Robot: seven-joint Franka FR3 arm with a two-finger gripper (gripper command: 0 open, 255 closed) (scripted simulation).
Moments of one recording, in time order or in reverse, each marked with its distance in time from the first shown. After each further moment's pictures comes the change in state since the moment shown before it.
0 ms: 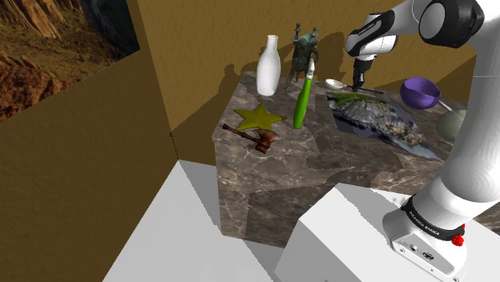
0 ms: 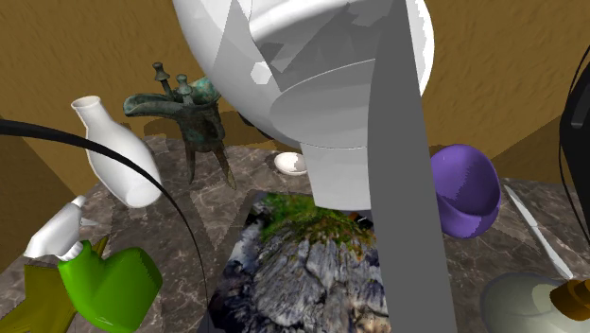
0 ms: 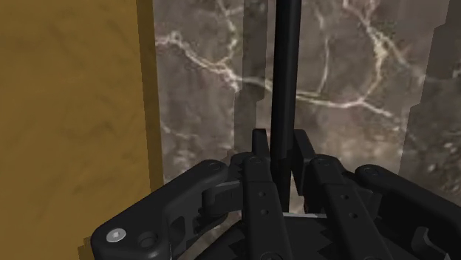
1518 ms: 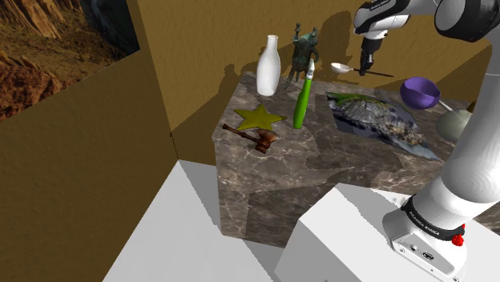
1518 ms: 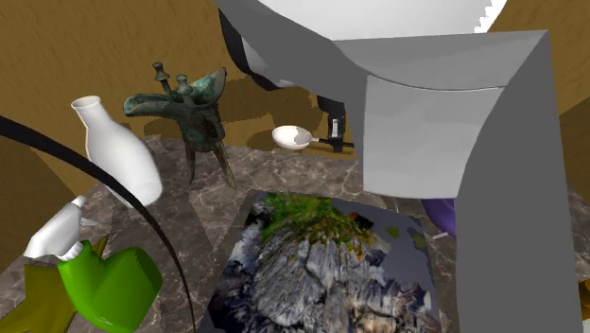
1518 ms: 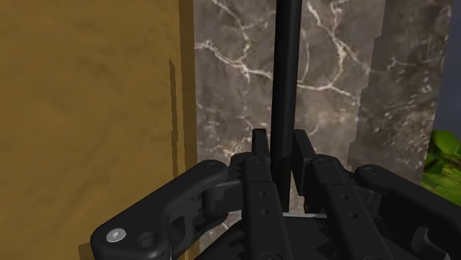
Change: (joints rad) arm 0.017 -0.093 -0.026 0.104 -0.042 -0.188 0.005
